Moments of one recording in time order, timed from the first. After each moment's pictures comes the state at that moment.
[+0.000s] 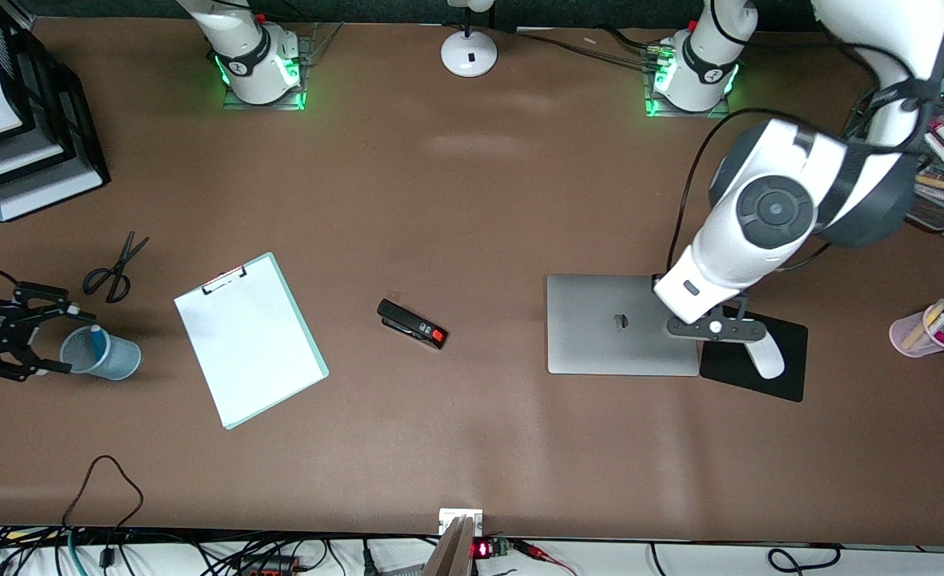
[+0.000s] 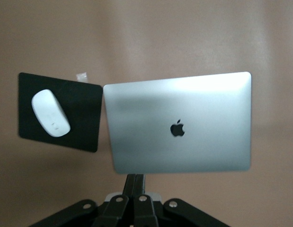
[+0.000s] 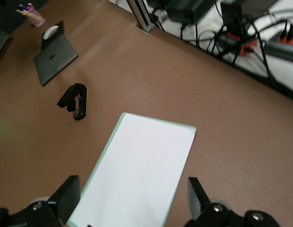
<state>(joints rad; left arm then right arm) 0.11 0.44 -0.52 -1.48 0.30 1.73 -0.36 -0.36 0.63 0.04 -1.31 0.70 1.73 -1.30</state>
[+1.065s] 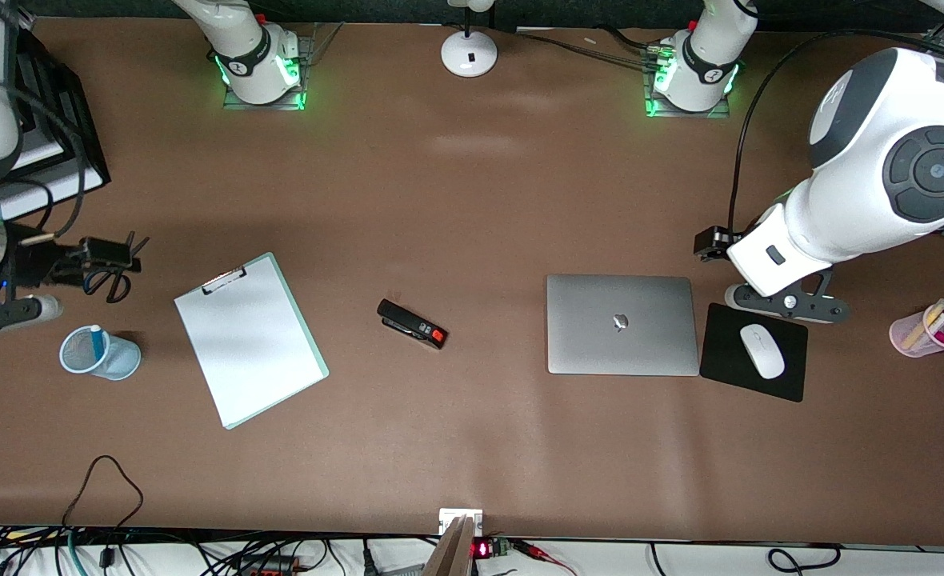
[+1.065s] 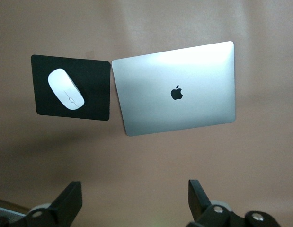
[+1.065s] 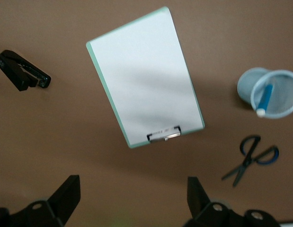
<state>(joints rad) 0.18 0.42 -0.55 -1.27 0.20 1.44 -0.20 -0.04 0.35 0.04 -1.32 0.07 1.48 -0.15</state>
